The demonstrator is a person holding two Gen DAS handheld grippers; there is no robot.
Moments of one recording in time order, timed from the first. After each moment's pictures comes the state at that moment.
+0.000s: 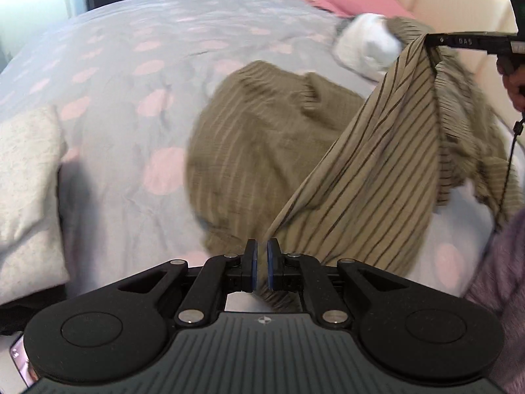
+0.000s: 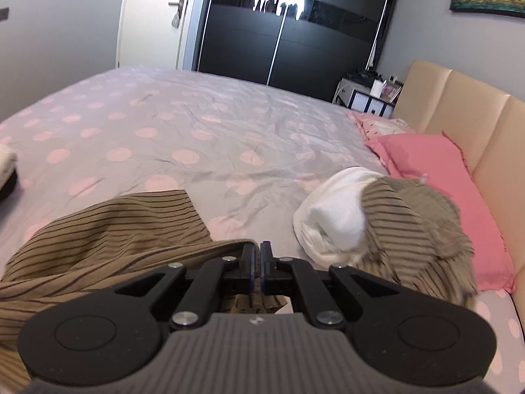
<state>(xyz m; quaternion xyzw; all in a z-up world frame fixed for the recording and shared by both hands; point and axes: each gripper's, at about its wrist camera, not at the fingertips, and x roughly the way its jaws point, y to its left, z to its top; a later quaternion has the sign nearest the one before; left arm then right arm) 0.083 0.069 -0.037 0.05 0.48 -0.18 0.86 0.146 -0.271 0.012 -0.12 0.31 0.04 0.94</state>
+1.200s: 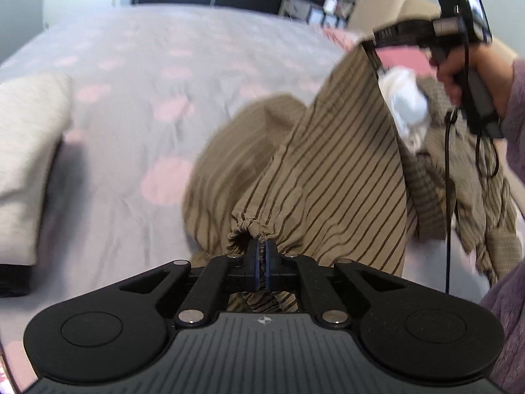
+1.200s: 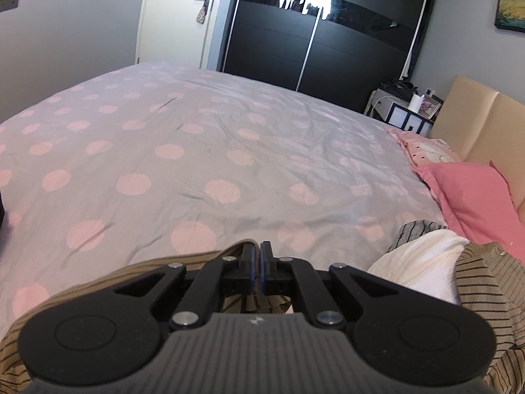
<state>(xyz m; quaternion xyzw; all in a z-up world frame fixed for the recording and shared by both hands) 0.070 0.074 -0.048 -0.07 0.42 -0.14 0.89 0.268 -0.169 0.000 -0.13 0.29 0.08 0.94</state>
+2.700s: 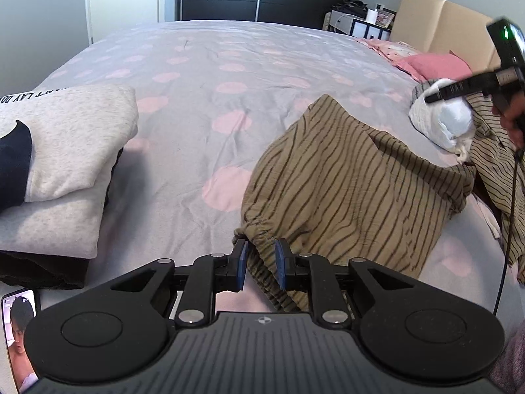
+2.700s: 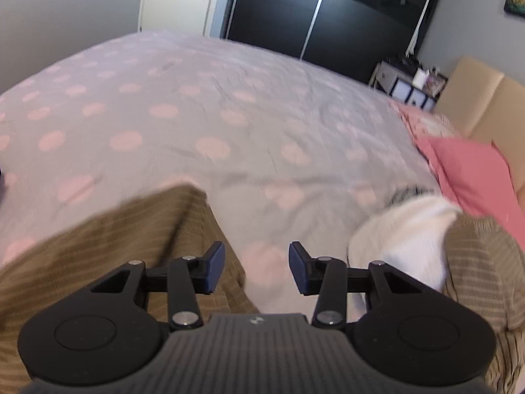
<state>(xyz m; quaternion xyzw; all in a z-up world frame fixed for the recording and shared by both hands) 0.061 0.081 -0.046 -0.03 0.41 -0.06 0.91 0.255 -0.219 -0.027 -0.14 0.38 0.08 0.91</state>
